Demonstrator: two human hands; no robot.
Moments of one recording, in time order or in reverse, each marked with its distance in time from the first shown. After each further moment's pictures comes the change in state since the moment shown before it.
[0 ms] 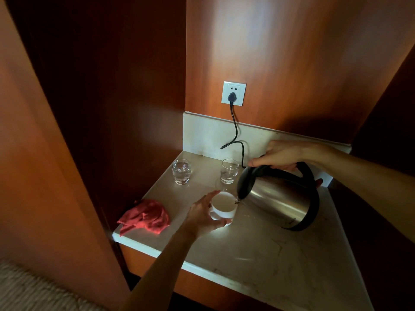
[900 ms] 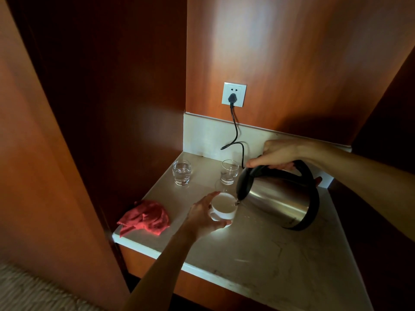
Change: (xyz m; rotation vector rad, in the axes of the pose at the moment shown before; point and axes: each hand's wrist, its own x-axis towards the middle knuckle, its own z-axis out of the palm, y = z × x) left_hand 0.001 0.001 -0.002 -0.021 -0.018 0.006; right_hand 0.004 -0.011 -0.006 -0.098 -0.053 -0.002
